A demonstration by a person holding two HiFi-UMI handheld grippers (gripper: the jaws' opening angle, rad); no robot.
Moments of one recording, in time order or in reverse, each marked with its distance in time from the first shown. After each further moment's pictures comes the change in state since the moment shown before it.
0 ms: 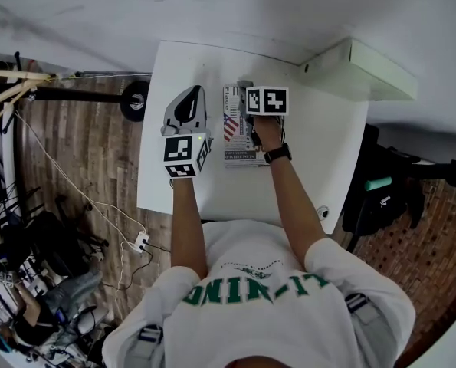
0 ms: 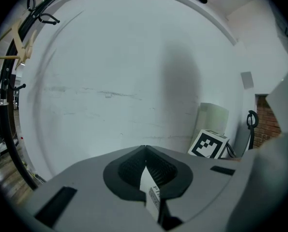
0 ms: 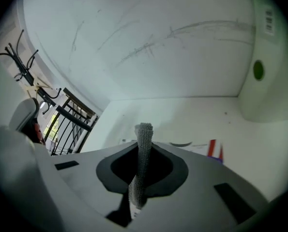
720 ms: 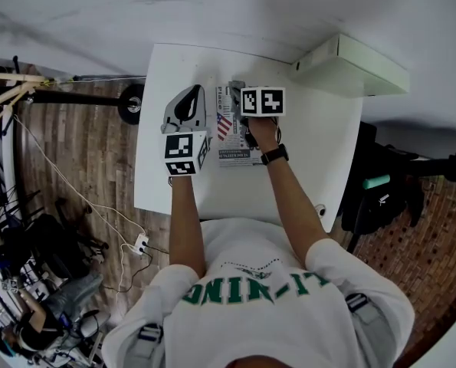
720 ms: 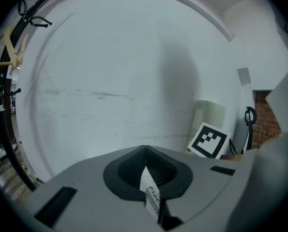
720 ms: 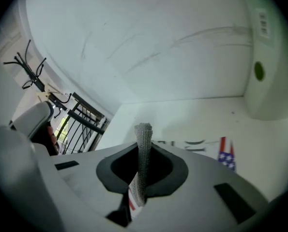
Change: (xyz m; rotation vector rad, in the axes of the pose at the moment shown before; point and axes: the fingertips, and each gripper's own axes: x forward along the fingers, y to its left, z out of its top) left arm 0.007 -0.019 0.004 0.045 0.022 -0.016; right arm -0.014 0.017 0.003 0.051 -0.023 0.112
